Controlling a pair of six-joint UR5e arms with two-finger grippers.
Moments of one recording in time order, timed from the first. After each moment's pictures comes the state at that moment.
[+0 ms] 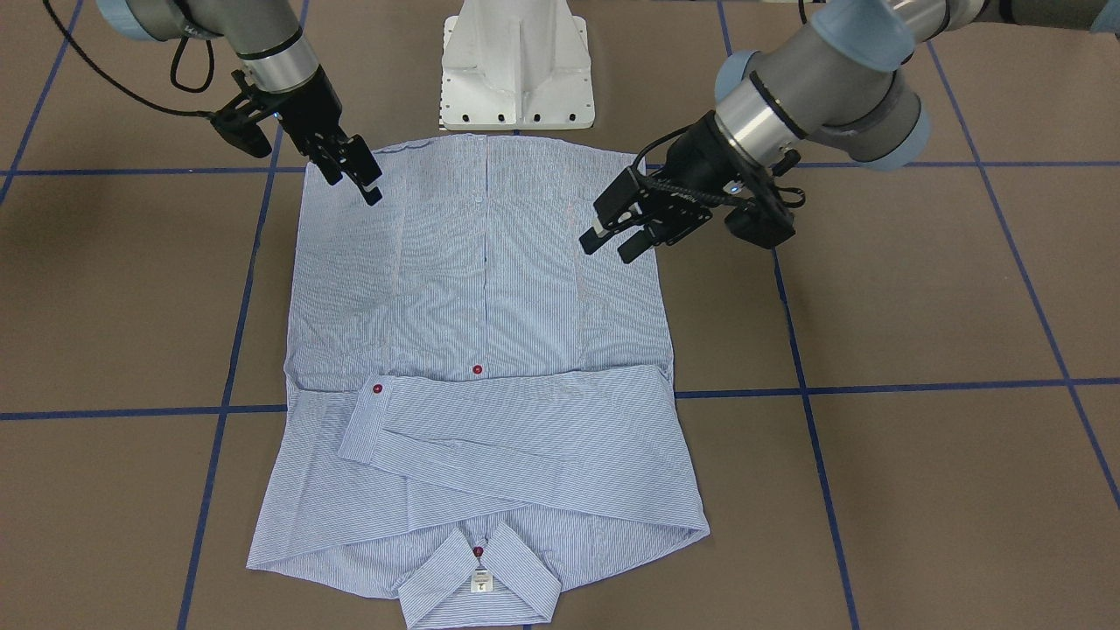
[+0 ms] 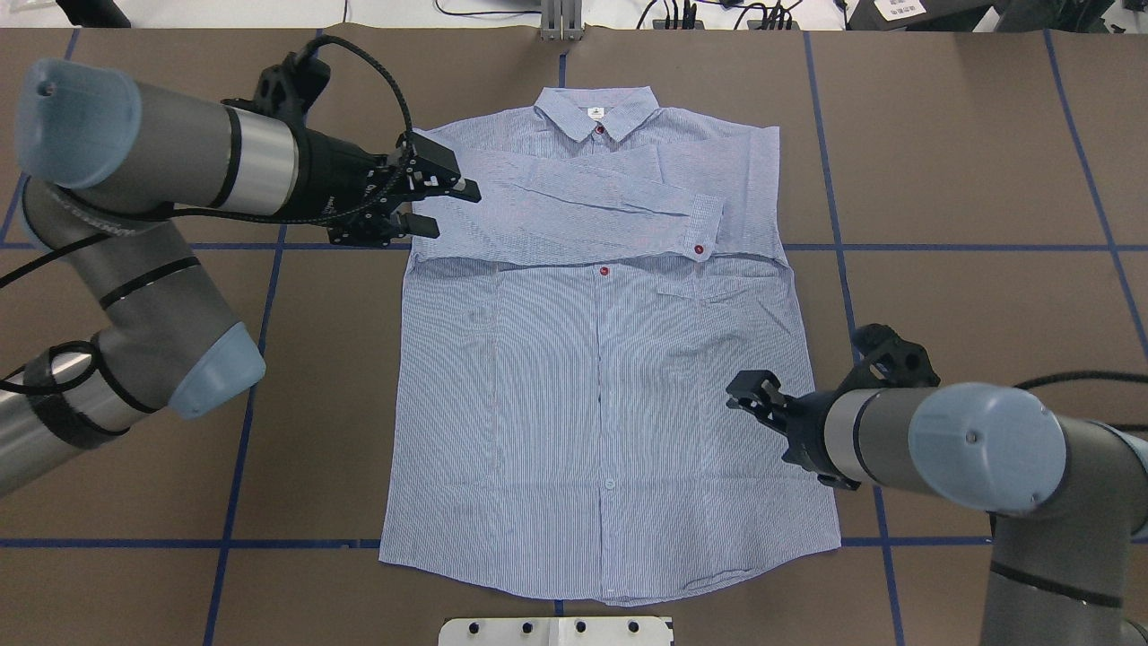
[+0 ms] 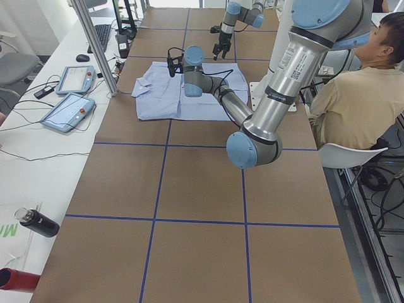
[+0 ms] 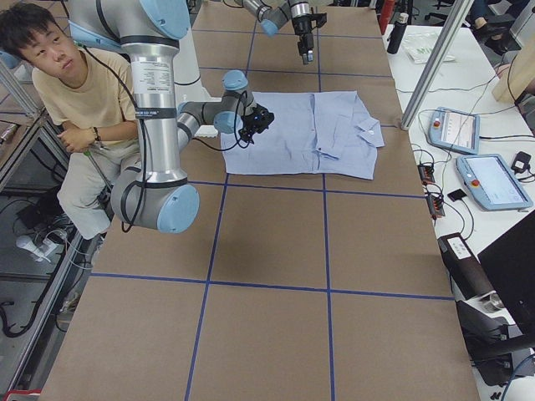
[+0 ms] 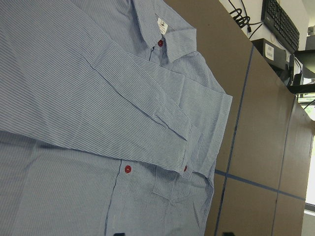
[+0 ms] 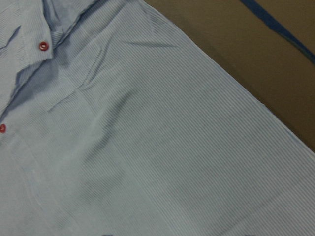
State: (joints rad) left arm -0.79 -2.04 -1.77 -2.43 -2.10 -1.72; right arm 0.30 -1.53 2.17 -1.26 1.57 2.11
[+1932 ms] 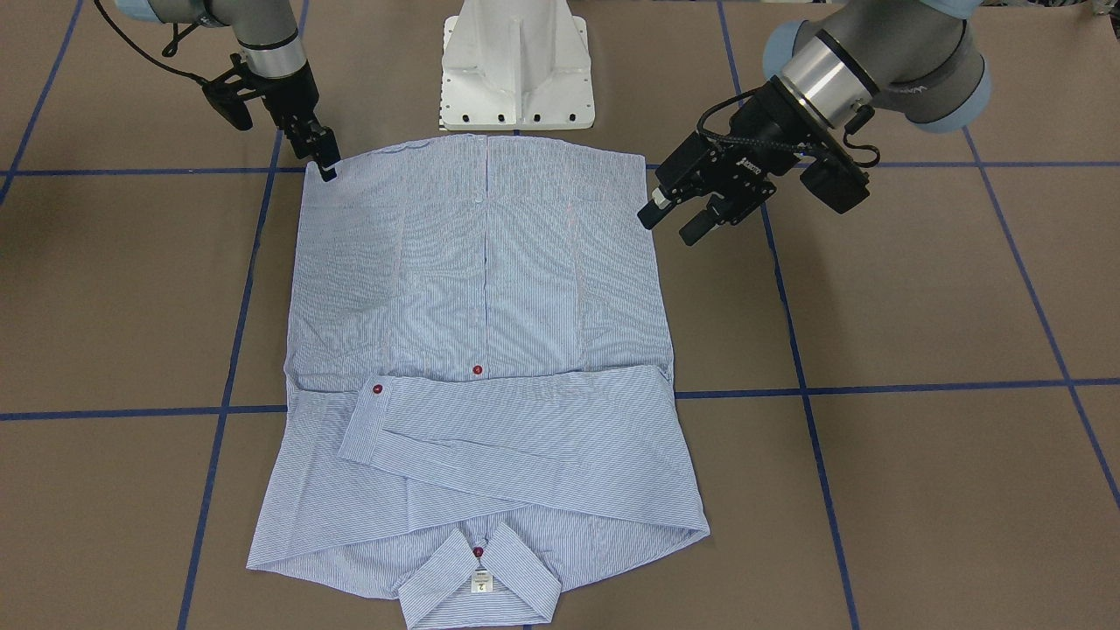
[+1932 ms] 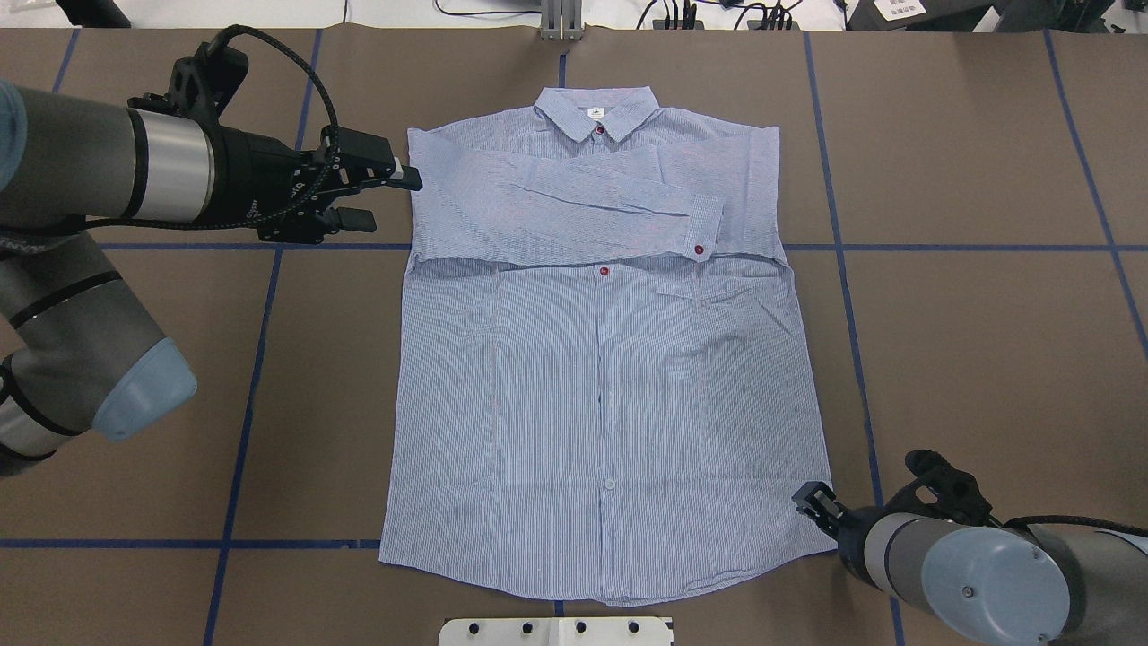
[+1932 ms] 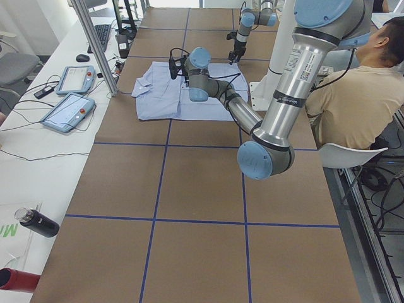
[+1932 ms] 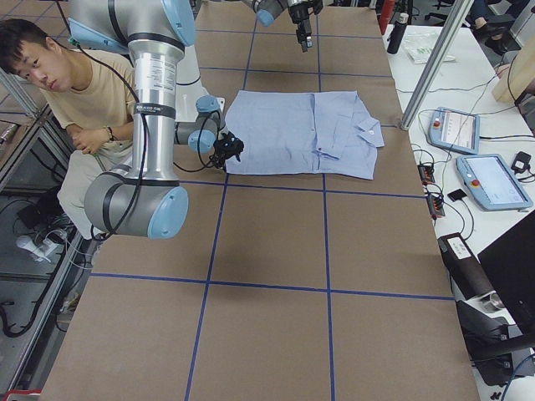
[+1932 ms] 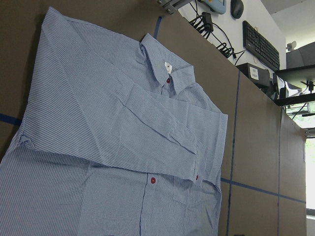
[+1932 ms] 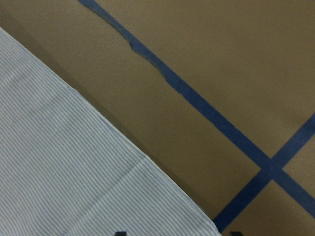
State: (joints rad) left arm -0.81 -1.95 -1.85 -2.43 -2.05 -1.69; right arm 0.11 -1.69 2.14 -1.26 1.47 2.32
